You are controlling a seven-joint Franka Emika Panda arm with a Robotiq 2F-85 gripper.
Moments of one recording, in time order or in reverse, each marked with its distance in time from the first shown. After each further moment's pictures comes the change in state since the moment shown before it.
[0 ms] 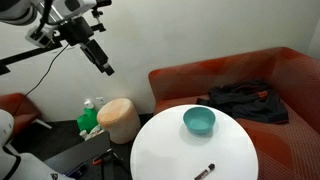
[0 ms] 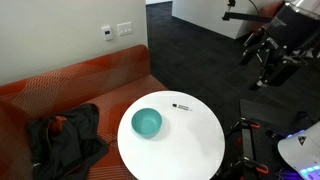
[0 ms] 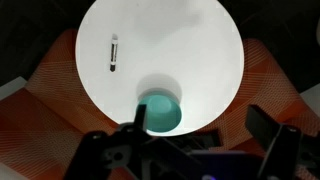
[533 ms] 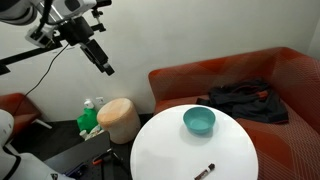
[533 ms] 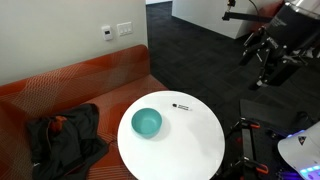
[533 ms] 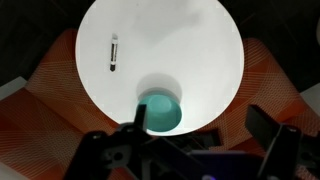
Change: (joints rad) arm 0.000 0.000 -0.002 0.000 0.000 0.002 0.001
